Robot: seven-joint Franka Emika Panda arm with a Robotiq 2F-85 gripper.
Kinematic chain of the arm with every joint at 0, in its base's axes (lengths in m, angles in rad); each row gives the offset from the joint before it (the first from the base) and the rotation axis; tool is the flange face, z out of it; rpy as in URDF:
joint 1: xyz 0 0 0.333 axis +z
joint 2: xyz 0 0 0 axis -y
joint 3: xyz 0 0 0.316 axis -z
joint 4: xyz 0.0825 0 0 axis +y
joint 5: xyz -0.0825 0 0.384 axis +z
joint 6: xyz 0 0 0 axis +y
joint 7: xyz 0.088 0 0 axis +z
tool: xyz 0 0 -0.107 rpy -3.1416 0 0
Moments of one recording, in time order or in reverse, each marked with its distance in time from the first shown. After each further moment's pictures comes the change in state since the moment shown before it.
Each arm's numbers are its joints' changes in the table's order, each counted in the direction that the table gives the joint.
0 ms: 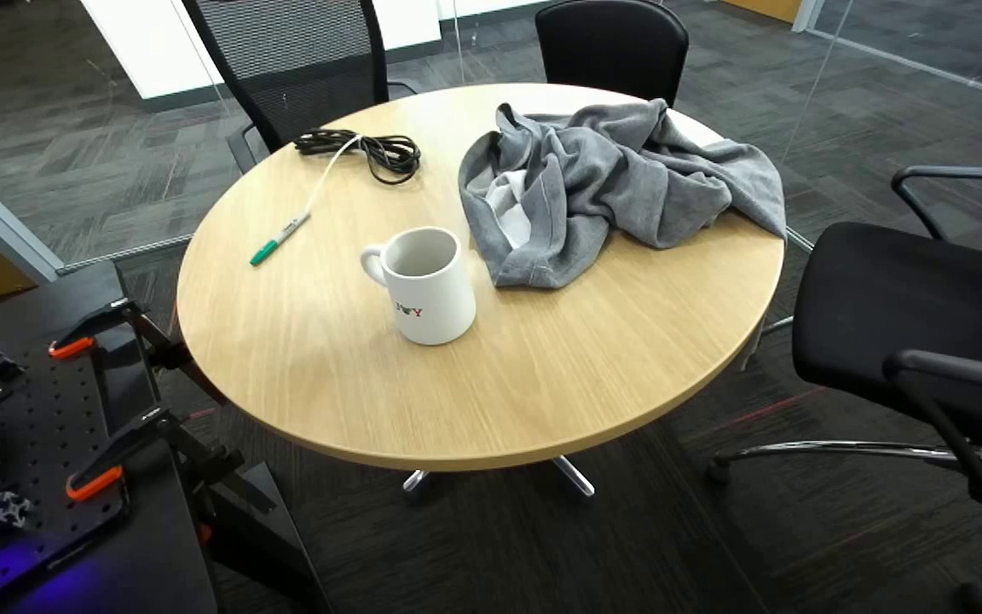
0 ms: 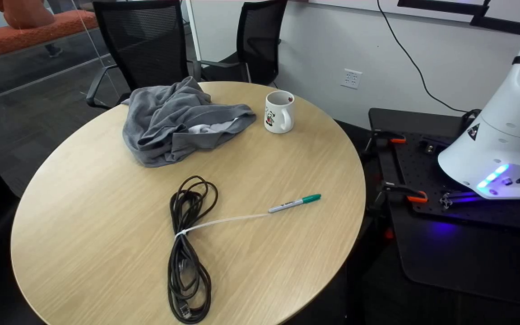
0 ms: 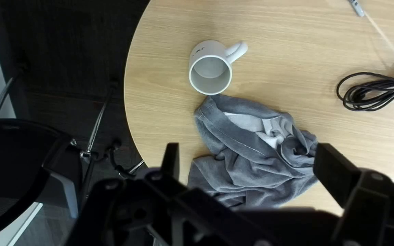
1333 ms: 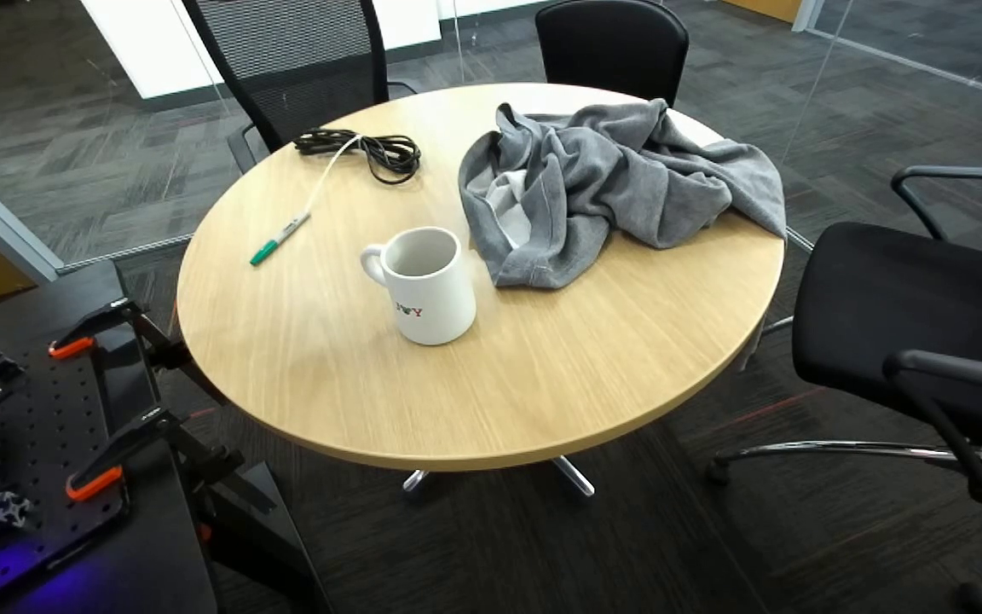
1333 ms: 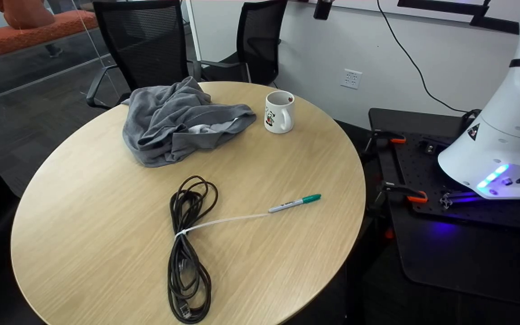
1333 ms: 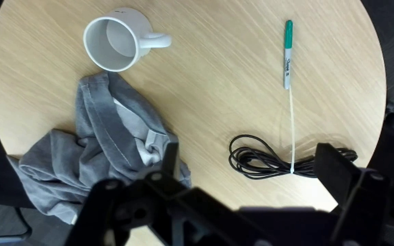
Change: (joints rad) arm 0.263 -0.053 -0.013 0.184 0.059 -0.203 0.362
